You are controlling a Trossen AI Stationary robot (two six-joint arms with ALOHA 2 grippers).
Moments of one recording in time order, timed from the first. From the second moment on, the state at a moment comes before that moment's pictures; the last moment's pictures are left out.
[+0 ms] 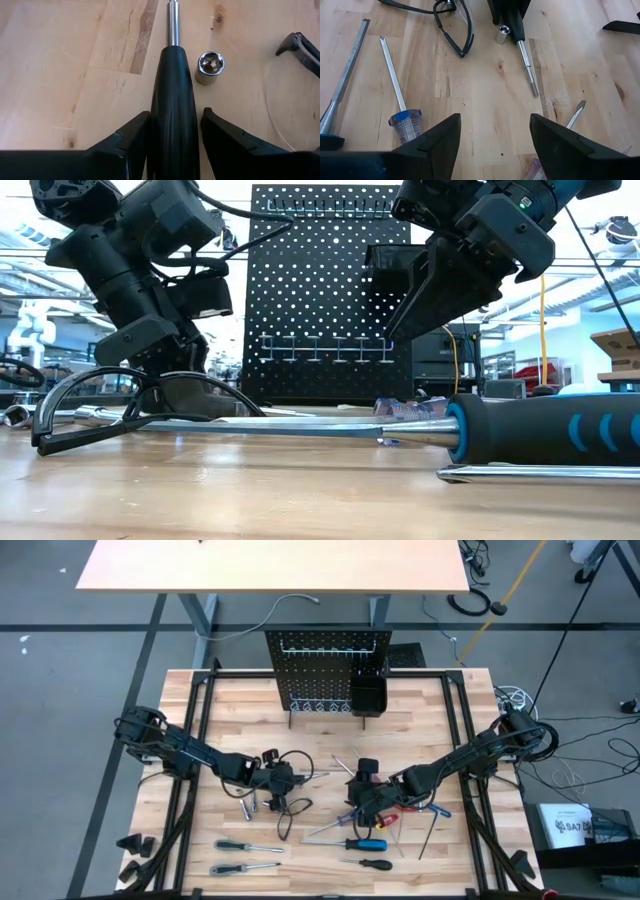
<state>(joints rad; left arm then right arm) -0.24 1.59 0.62 -0.04 -0.27 -0.30 0.38 1.65 0.94 -0.15 0.41 0.25</state>
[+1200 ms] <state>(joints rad) -0.24 1.51 0.62 -0.05 -0.18 -0.24 0.40 1.65 0.94 -0.34 0.23 0.54</state>
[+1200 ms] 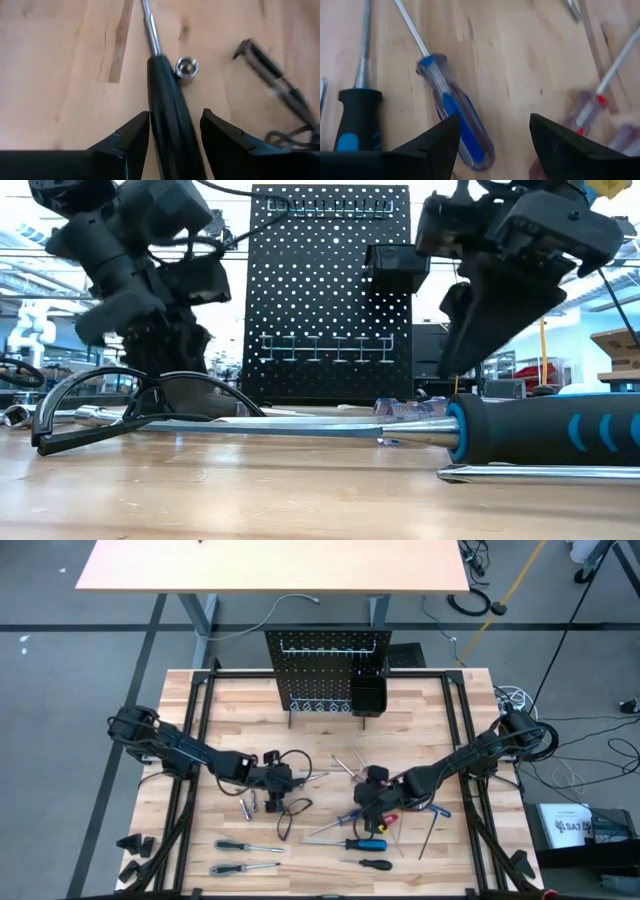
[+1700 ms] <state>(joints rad) -0.24 1.32 0.62 -0.07 -0.18 -0.20 0.42 1.65 0.94 -0.28 0.23 0.57</state>
